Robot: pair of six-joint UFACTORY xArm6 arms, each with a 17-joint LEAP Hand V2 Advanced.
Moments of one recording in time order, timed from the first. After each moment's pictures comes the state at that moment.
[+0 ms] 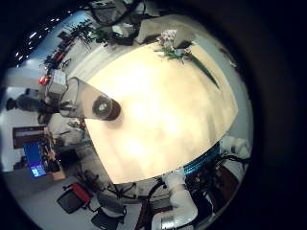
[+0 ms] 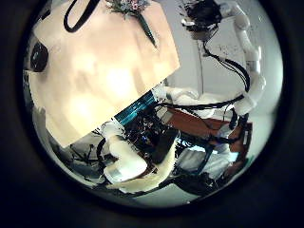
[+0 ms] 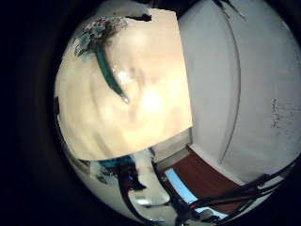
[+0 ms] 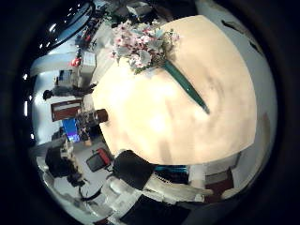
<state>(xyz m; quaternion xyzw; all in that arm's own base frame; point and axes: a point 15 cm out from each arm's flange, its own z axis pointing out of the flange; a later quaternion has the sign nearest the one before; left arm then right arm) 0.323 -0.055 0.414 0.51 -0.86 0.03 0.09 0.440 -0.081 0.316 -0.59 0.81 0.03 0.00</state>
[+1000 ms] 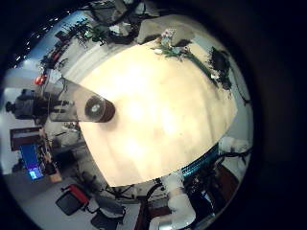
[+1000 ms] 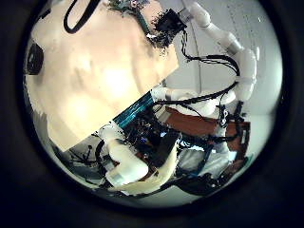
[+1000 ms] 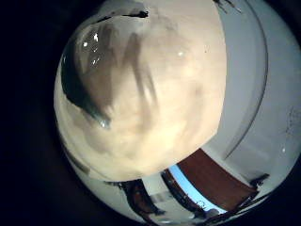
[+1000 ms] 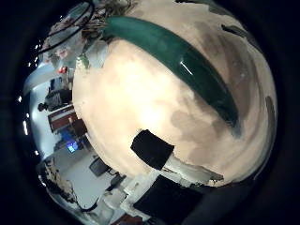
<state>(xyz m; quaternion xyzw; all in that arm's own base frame) 0.333 -0.059 0.390 0.52 -0.85 0.02 0.11 0.444 -0.080 0.139 -0.57 0.81 0.10 -0.07</state>
